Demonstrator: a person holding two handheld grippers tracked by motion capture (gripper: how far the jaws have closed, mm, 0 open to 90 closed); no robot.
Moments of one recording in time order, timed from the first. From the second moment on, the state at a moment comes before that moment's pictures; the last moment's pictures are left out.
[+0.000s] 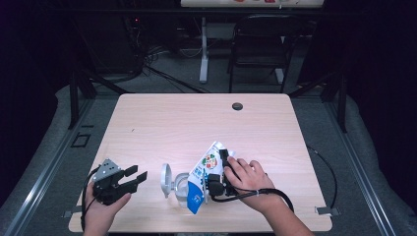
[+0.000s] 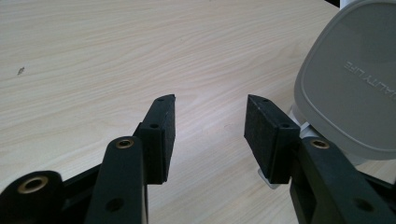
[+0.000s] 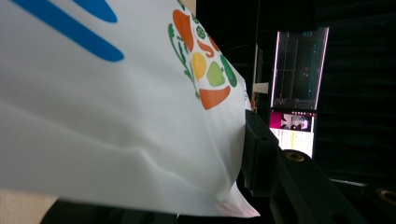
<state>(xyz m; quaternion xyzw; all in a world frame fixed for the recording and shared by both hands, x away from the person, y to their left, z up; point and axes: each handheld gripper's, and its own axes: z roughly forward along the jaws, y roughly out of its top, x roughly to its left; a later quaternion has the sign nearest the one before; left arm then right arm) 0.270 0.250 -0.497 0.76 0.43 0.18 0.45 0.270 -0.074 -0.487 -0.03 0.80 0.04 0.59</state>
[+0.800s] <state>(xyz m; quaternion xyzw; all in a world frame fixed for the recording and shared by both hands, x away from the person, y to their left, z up) 0.270 0.250 -0.497 0.76 0.43 0.18 0.45 0.269 -0.073 -0.485 -0.04 0.80 0.04 0.60</state>
